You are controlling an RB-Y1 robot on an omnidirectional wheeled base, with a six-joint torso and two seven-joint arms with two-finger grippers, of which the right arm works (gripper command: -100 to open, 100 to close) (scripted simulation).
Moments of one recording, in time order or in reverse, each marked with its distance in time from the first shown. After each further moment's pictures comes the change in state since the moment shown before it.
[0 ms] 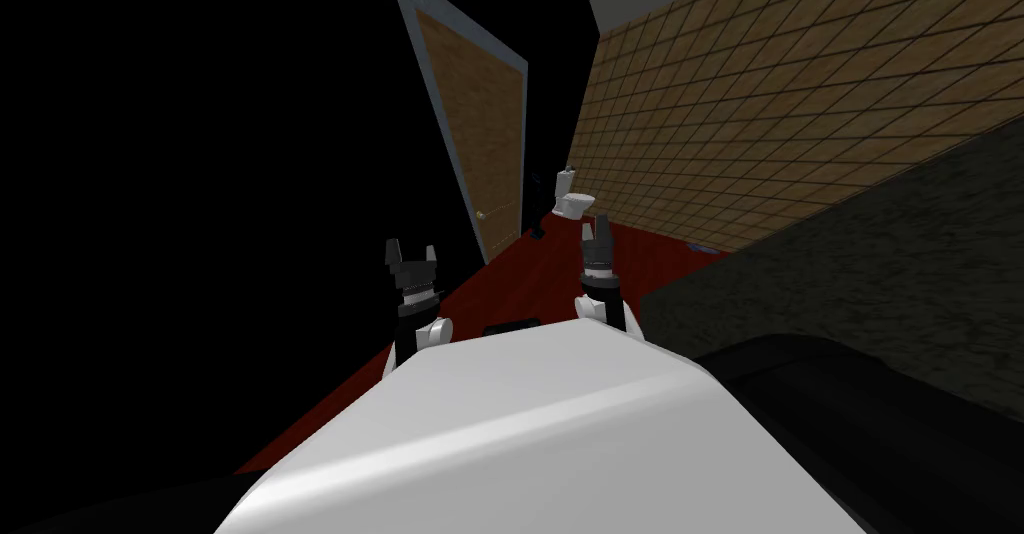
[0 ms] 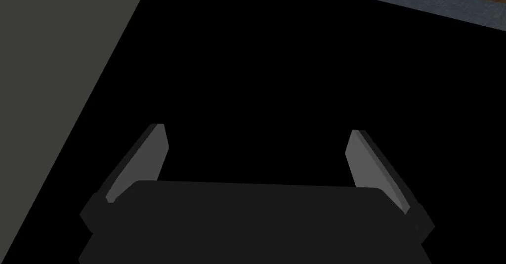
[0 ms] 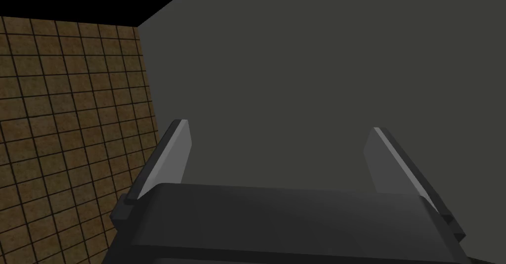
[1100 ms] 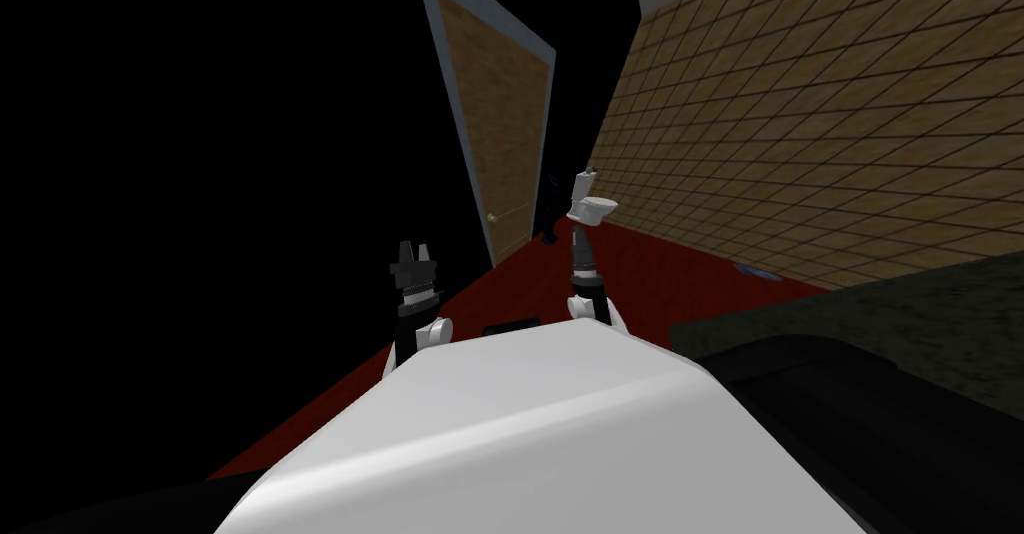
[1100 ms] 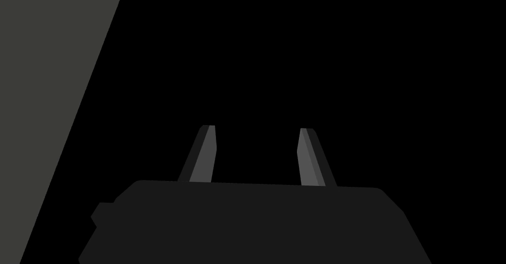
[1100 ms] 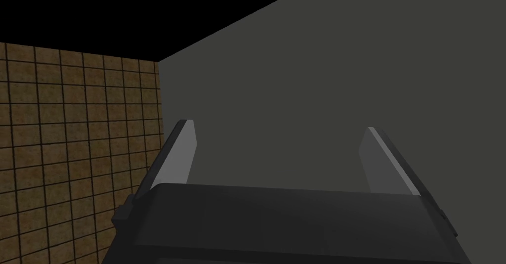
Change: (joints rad) arm -0.060 -0.031 0.033 0.185 -0.048 -0.025 0.203
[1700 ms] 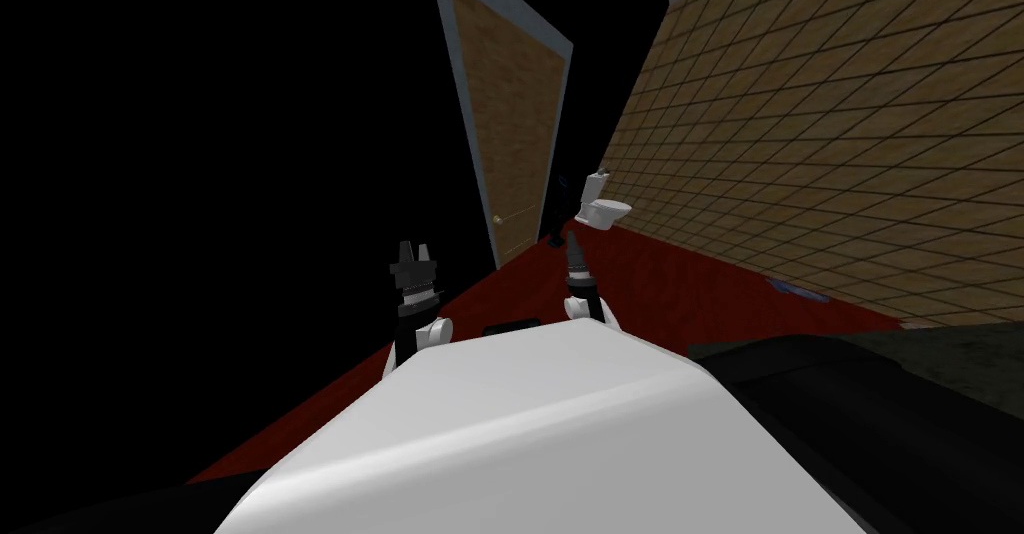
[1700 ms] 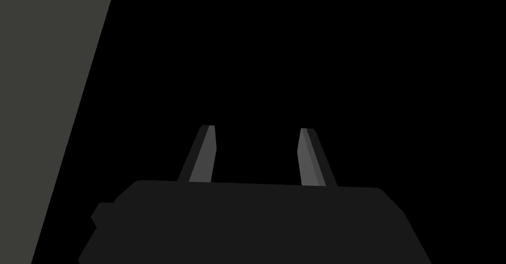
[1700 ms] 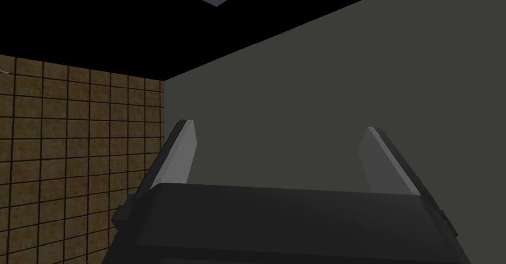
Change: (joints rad) arm -0.026 -0.012 0.020 0.101 -0.027 -0.017 0.116
